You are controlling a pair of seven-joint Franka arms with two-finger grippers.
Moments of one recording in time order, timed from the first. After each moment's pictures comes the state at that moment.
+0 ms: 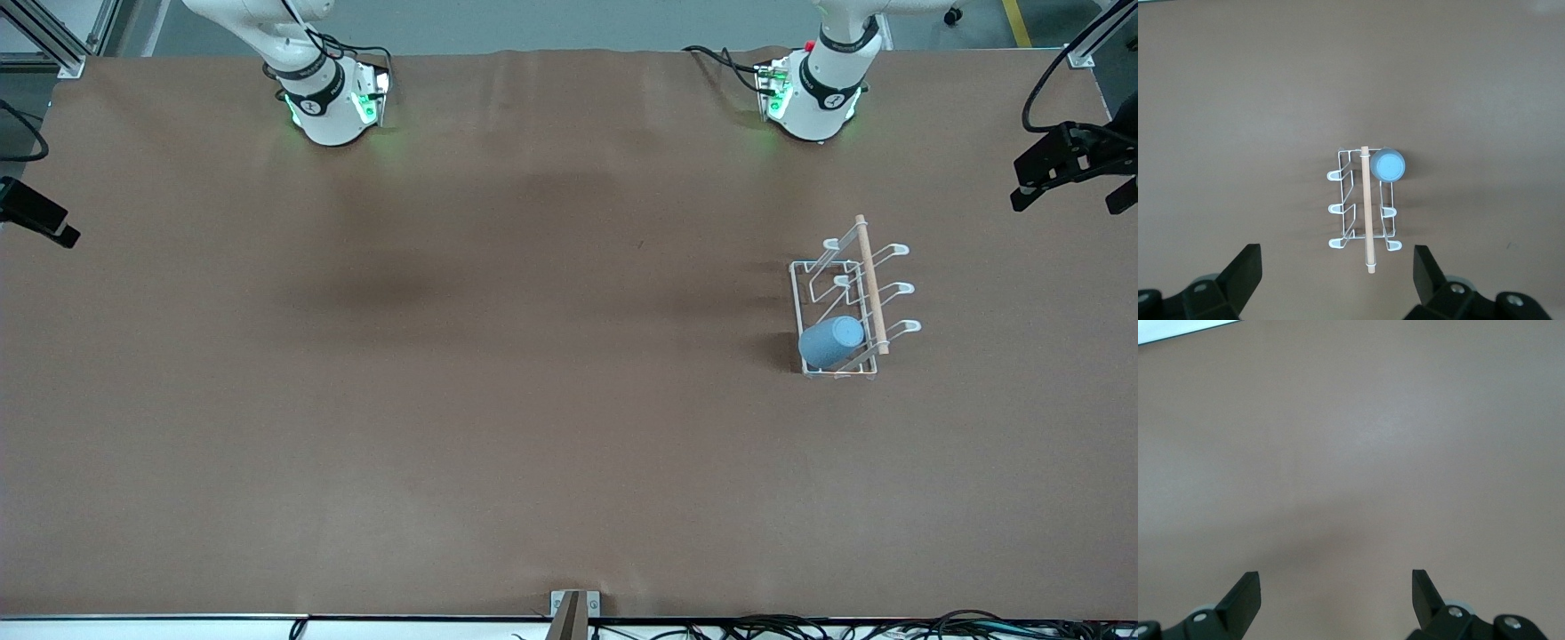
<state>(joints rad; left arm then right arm) -0.06 -0.03 0.00 -1.45 0.03 1.50 0.02 -0.06 -0.03 -0.05 -1.53 -0.01 1.55 0.12</state>
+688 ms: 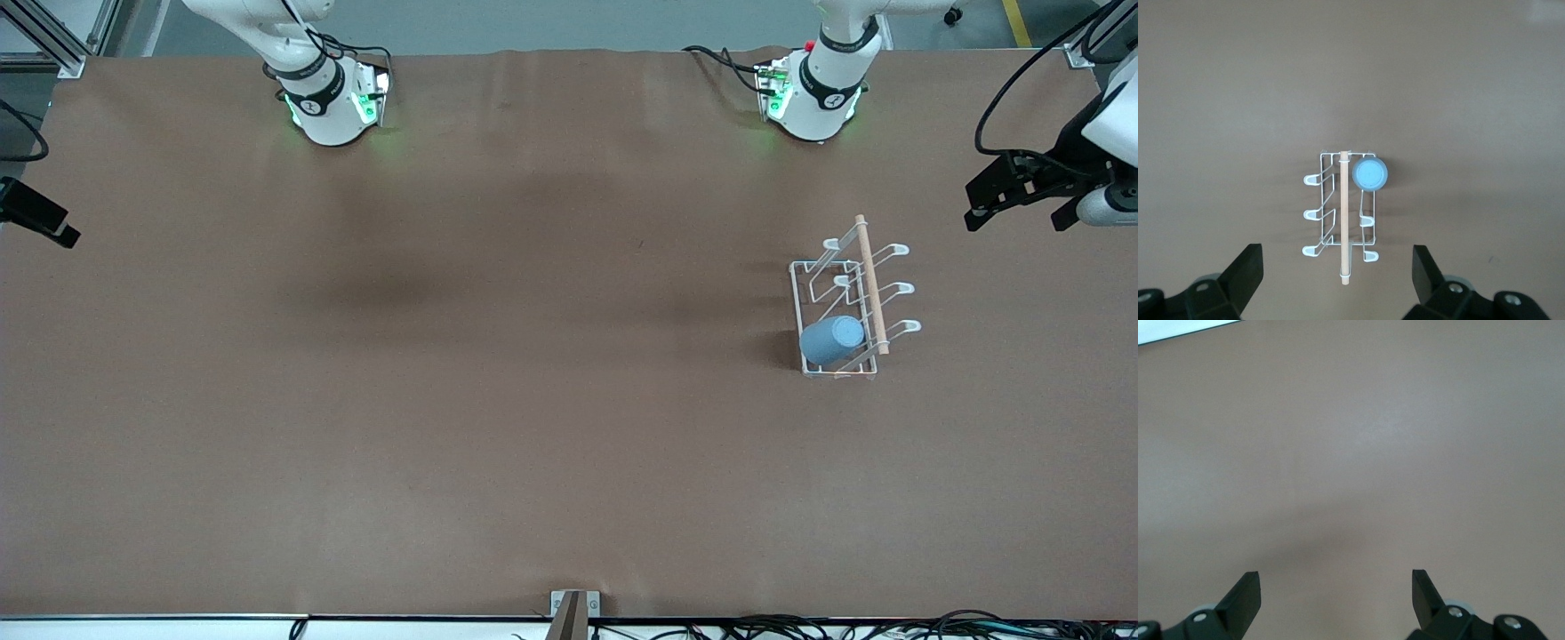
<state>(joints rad) -0.06 -0.03 -0.04 -1.53 0.02 1.58 -0.08 -0.06 -0.03 -0.05 -1.53 -0.01 1.55 0.12</state>
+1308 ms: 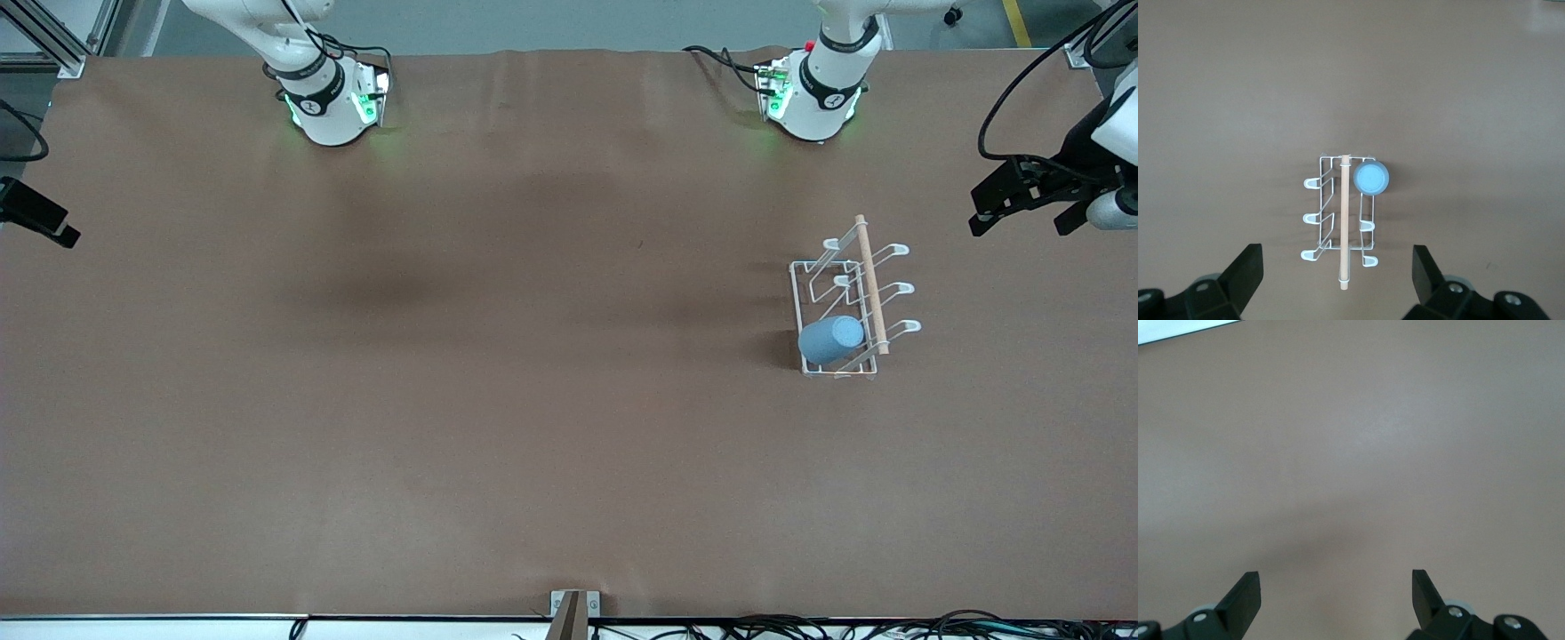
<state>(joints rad) -0.05 -0.04 -0.03 -1.55 0.00 1.60 -0.08 -0.06 -0.03 -0.05 -1.53 -0.01 1.55 0.12</state>
